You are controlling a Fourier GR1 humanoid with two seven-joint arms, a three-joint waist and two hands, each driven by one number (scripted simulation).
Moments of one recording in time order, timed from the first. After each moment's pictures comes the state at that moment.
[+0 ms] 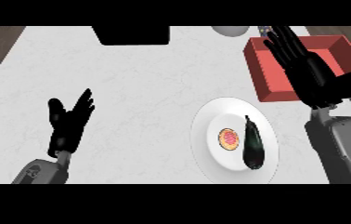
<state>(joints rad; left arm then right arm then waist) -0.14 0.42 -0.29 -1.30 0.40 0.33 0.17 -0.42 -0.38 0.06 -1.50 -0.37 0.08 0.09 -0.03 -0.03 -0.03</state>
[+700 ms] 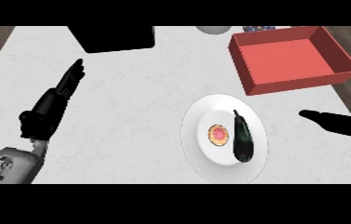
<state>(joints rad) -0.22 0.59 -0.31 -1.48 0.25 0.20 -0.06 -0.08 -0.63 -0.01 -1.83 0.15 -0.34 0.27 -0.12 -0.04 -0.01</state>
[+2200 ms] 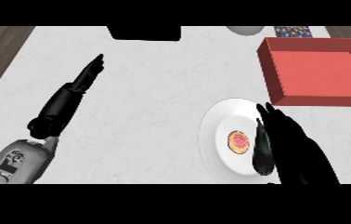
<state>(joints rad) -0.28 0.55 -0.34 -1.51 0.19 0.08 -0.12 -0.19 -0.55 0.61 -2.15 0.61 0.22 1.20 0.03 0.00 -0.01</state>
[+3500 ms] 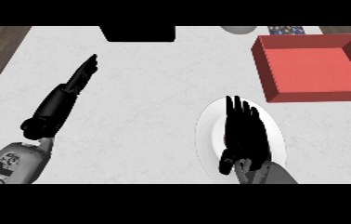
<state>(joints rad) -0.25 0.53 -0.28 -1.51 0.16 0.06 -0.11 -0.29 -0.19 0.60 -1.72 0.87 0.33 1.16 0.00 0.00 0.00</state>
